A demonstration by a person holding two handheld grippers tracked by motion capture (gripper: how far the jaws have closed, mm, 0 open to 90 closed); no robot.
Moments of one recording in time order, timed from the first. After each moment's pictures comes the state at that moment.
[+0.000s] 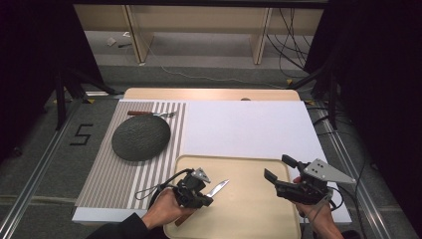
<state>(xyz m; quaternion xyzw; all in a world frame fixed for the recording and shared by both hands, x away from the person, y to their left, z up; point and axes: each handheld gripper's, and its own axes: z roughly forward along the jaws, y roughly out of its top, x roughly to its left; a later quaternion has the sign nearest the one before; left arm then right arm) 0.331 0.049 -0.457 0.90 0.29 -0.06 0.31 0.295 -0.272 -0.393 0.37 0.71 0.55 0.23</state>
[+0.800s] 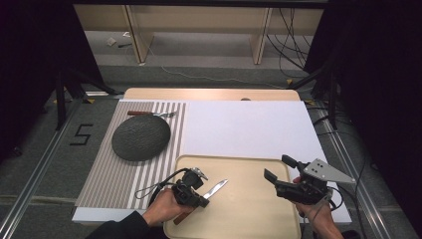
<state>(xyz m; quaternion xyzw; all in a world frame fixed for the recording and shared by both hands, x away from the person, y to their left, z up) 0.344 0.056 -0.472 0.90 0.33 -0.09 0.28 0.295 -0.272 -0.393 0.37 0.71 0.55 0.23</state>
